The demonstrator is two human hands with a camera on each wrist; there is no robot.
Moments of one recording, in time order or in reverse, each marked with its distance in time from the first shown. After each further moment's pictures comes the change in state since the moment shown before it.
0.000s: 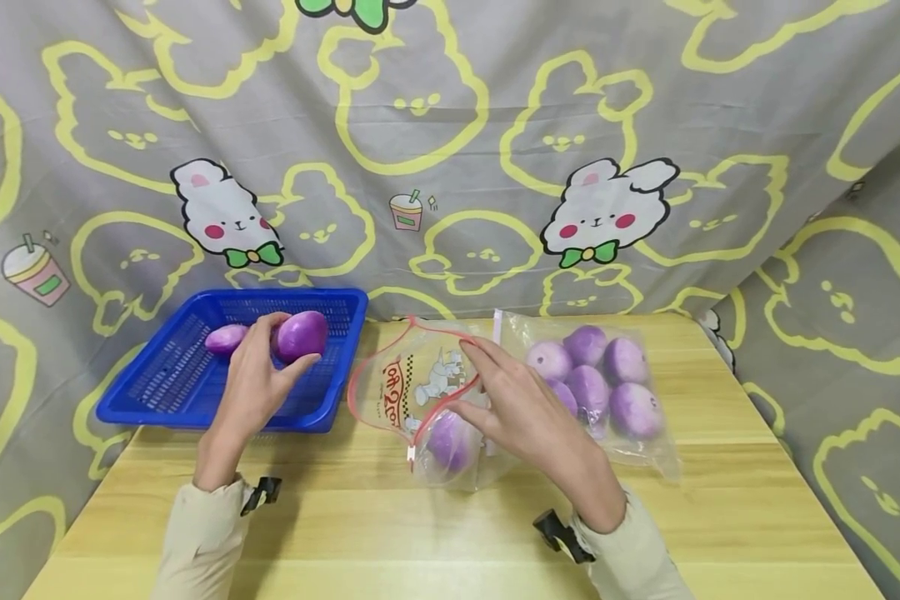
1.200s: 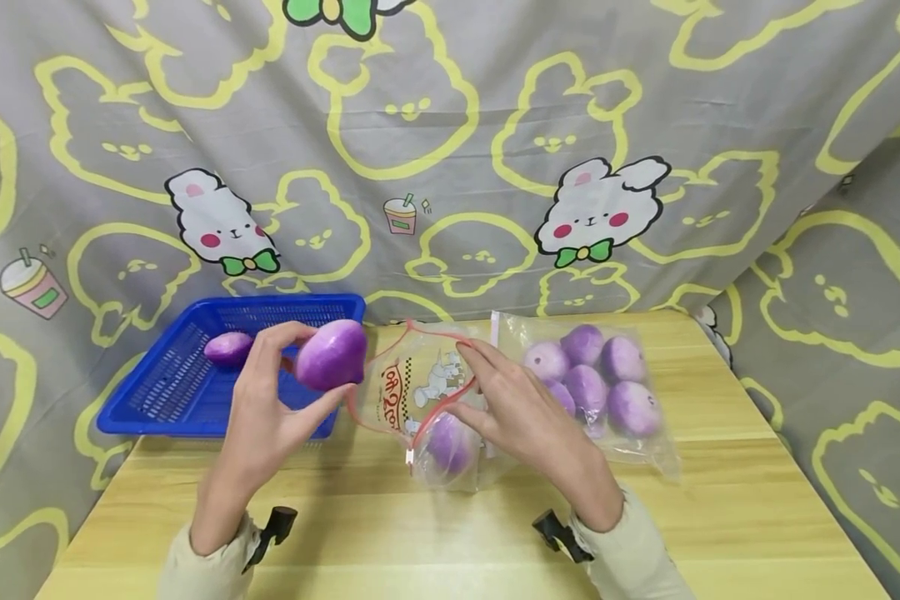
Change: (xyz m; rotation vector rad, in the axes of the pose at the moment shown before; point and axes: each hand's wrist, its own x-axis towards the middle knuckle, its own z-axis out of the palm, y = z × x) left_hand -0.020 0.093 -0.019 -0.211 0.043 0.280; right_hand -0.003 0.004 -0.001 0.008 0.004 0.003
